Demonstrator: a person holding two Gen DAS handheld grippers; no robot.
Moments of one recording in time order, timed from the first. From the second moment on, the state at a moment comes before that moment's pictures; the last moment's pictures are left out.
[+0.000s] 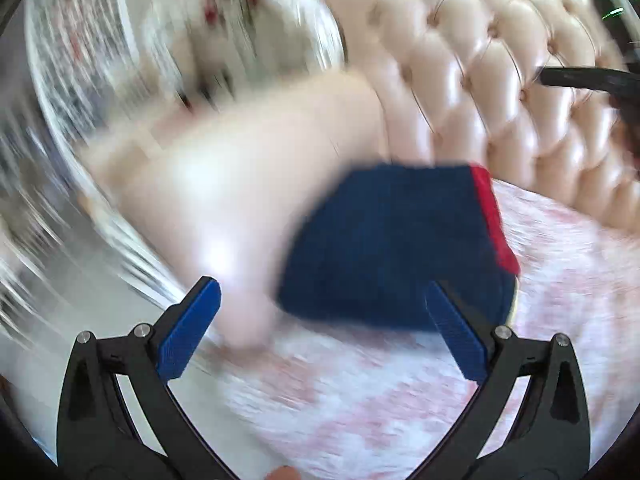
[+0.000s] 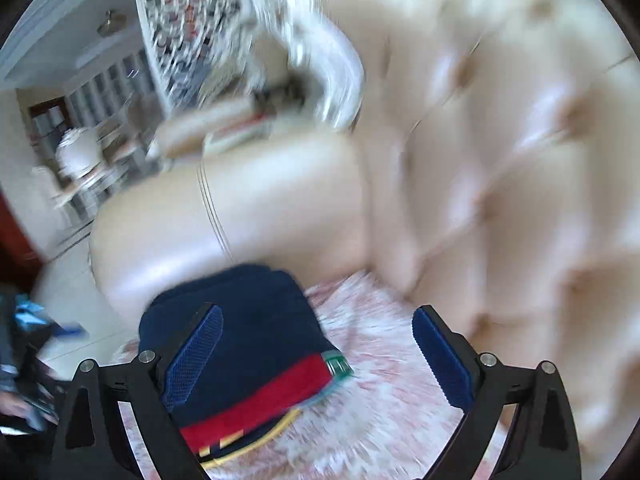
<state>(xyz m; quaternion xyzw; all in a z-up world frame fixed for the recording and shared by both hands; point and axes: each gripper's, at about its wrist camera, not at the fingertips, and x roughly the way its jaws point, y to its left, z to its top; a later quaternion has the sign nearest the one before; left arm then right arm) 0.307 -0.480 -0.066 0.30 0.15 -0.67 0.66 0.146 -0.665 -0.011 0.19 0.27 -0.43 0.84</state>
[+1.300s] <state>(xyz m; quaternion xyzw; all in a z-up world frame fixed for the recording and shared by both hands) 0.430 -0.197 0.059 0.22 0.17 -0.78 0.56 0.296 -0.236 0.020 0.17 0.24 -0.57 0.76</state>
